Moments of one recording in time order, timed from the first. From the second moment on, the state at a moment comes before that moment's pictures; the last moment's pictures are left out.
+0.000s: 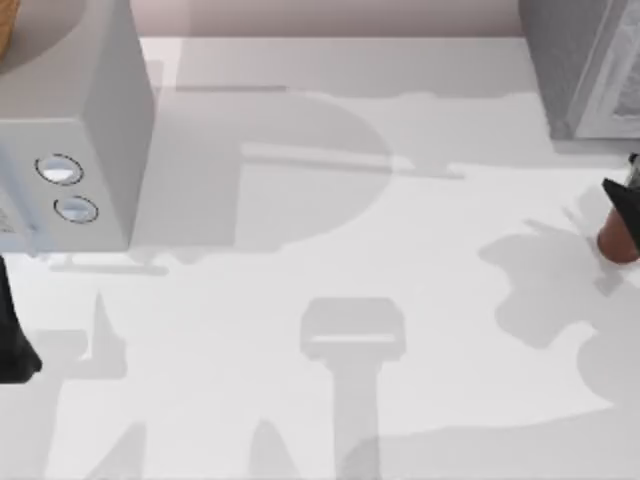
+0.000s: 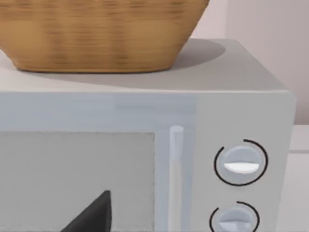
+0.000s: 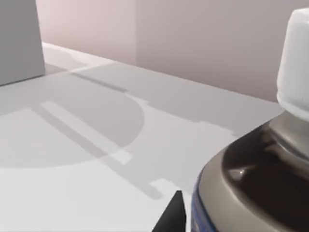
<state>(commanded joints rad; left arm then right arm) 0.00 0.00 0.00 0.00 0.00 0.00 -0.26 2.22 0.65 1.58 -1.00 0.02</state>
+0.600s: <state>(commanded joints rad) 0.00 0.00 0.00 0.00 0.00 0.00 -0.23 2.26 0.67 1.60 -0.96 0.01</state>
